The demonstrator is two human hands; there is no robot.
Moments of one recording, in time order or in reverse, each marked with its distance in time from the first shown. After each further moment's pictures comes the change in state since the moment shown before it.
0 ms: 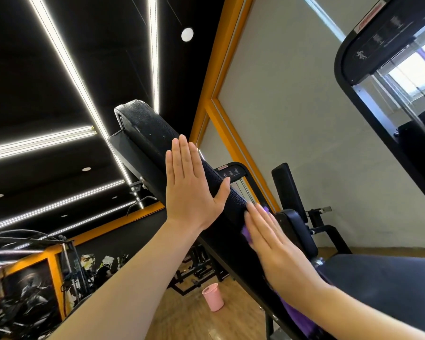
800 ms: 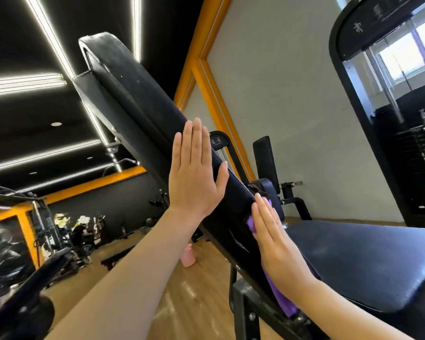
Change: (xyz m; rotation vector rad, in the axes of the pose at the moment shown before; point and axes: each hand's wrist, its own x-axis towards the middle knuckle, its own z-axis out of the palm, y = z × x) left_hand -0.050 0.053 0.005 -0.113 -0.031 0.037; right_hand -0.072 0.009 -0.012 0.131 -0.165 0.202
